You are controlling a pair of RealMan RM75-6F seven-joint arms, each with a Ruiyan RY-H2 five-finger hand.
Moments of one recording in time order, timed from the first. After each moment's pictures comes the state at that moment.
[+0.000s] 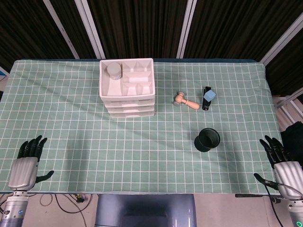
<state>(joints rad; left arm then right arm) -0.08 -1.27 -0.02 -1.78 1.42 1.46 0.35 0.04 -1.10 0.03 -1.53 -1.66 1.61 0.09</state>
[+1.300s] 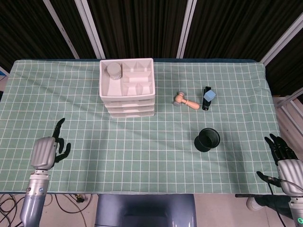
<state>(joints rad) -0.24 -1.41 -0.20 -1.83 1.30 1.36 0.32 0.05 -1.09 0.05 -1.54 -1.59 1.57 0.11</state>
